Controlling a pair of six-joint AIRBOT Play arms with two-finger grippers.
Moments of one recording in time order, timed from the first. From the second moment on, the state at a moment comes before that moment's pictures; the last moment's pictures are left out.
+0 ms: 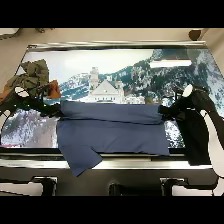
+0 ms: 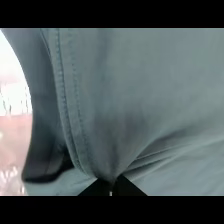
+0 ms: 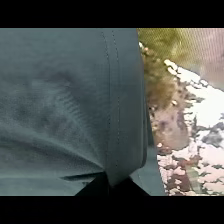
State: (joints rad) left arm 0.17 -1.58 1.26 1.09 -1.31 -1.31; right arm -0.10 -1.54 1.26 -1.39 1.32 1.67
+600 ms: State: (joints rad) left arm 0.26 -1.50 1.23 1.09 -1.49 -1.36; right arm -0.15 -1.51 1.31 -1.34 1.48 1.62
